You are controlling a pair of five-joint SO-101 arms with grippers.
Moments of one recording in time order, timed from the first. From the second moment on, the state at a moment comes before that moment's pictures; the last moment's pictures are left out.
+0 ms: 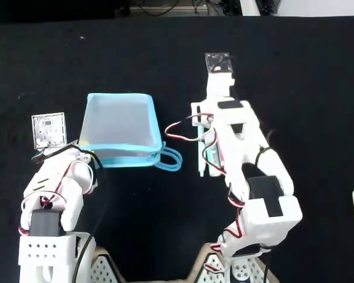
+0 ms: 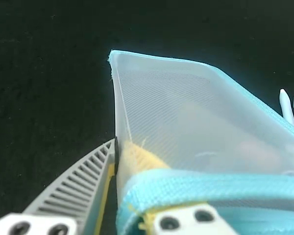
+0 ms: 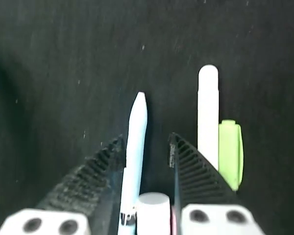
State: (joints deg) left arm -5.1 -83.6 71.7 52.9 5.3; right arm -5.9 10.4 24.7 35.8 -2.2
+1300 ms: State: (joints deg) left arm -5.1 -83.6 71.7 52.9 5.3; right arm -6.9 -5.7 23.8 64.7 -2.5
